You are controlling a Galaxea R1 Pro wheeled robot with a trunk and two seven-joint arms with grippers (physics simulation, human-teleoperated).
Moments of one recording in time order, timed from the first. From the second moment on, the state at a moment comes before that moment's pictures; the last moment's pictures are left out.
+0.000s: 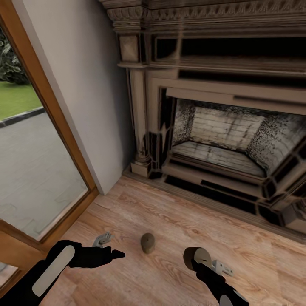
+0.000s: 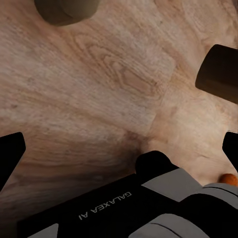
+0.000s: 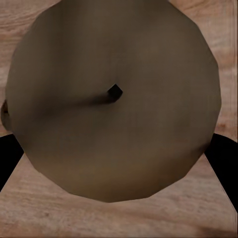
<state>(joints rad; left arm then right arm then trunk) -0.38 0.34 -0.37 -1.23 1.02 0.97 -0.05 -0.11 -0.06 0.15 -1.11 -0.69 0.21 -0.17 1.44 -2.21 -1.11</state>
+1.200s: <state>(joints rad) -0.38 0.34 -0.37 -1.23 0.96 0.95 -0.05 -0.11 -0.06 0.15 -1.11 -0.68 0.21 -0.17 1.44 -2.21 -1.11</state>
